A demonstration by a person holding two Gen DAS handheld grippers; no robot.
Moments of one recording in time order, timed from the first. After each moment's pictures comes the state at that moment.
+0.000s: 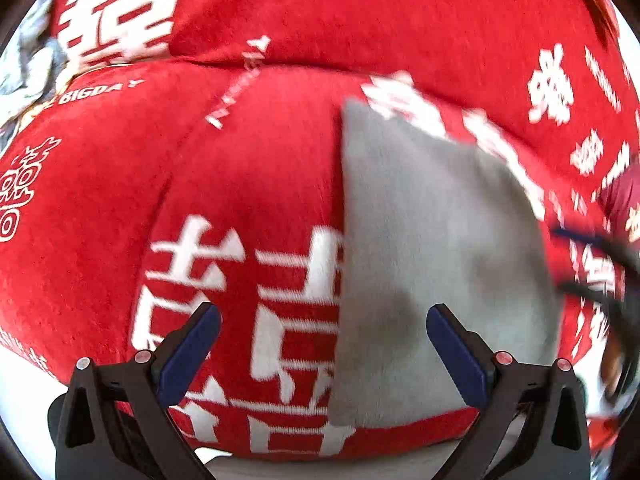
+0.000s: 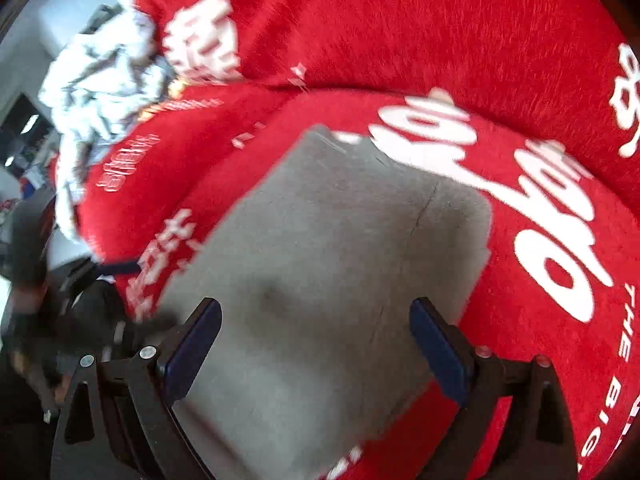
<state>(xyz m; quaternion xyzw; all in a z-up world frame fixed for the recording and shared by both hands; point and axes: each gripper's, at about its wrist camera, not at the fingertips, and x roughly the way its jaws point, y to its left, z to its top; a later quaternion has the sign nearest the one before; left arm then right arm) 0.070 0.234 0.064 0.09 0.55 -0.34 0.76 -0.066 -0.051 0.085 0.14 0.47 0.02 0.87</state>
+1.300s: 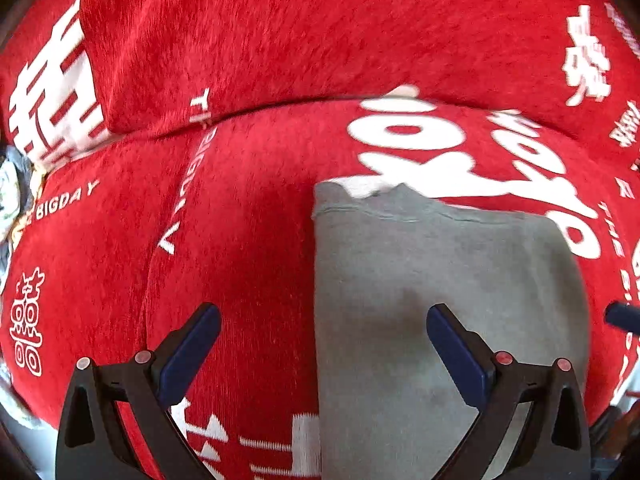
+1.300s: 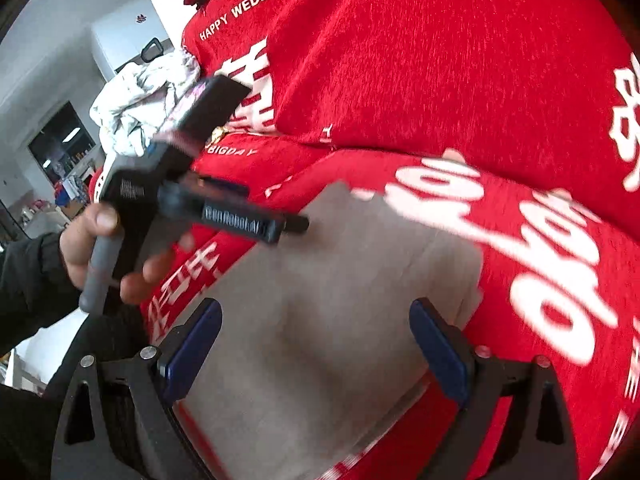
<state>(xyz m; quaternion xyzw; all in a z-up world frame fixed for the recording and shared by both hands) 0.138 0.087 0.047 0.22 0.53 -0.31 0.76 -0.061 -0.087 0.076 0.14 0.39 0.05 0.91</state>
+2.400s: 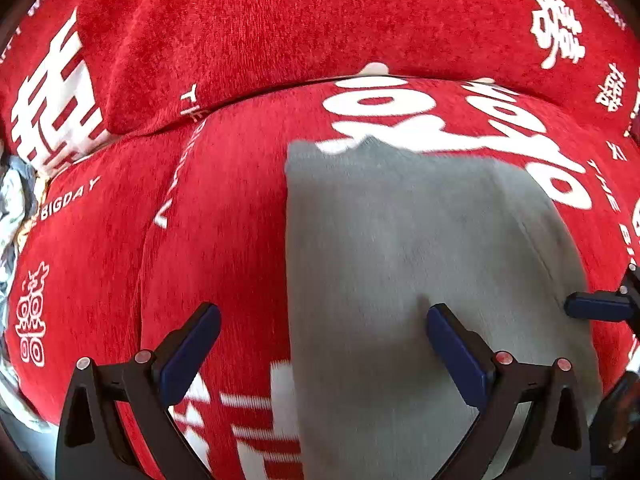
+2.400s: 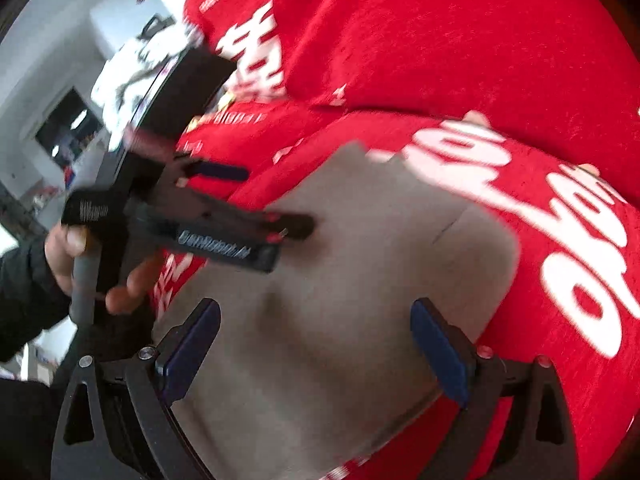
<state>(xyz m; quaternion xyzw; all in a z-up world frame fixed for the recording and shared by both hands) 0.081 0.109 0.048 0.25 0.50 -0.33 0.76 -0.066 -0.052 0.044 0.12 0.46 0.07 0.88</state>
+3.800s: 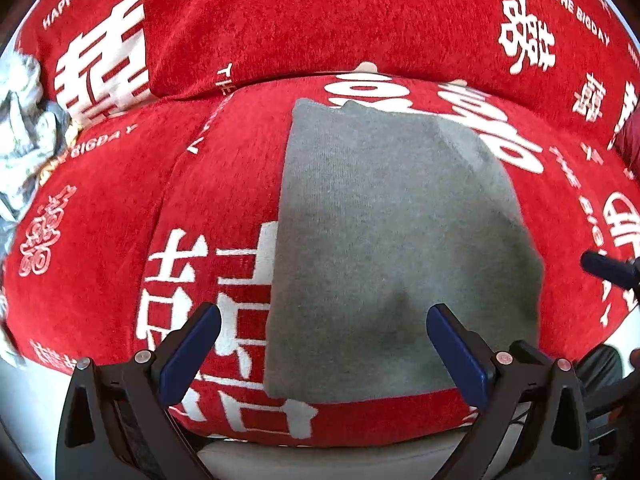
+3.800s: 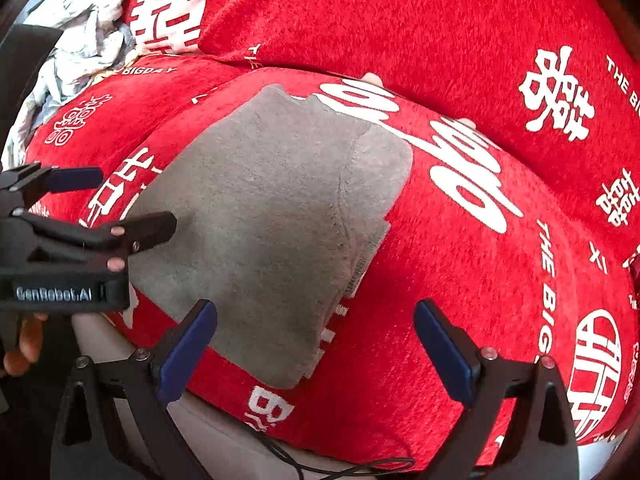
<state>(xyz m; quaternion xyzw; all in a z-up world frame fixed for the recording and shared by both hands) -0.006 0.185 0.074 0.21 0.50 -0.31 0.78 -0.120 -0.008 0.067 0.05 0.52 -0.15 0.84</state>
